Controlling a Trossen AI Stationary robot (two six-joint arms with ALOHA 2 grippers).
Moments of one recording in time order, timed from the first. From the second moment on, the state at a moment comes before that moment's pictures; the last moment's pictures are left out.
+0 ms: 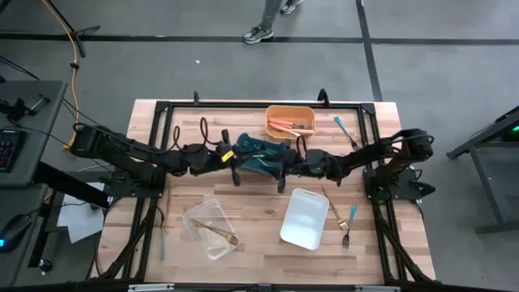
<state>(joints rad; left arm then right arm) -0.05 1.36 0.61 0.76 -0.34 0.09 0.03 1.65 0.69 0.96 0.16 0.07</state>
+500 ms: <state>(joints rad) -0.05 1.36 0.61 0.79 -0.21 -0.01 0.04 1.67 0.82 0.84 0.12 0.07</state>
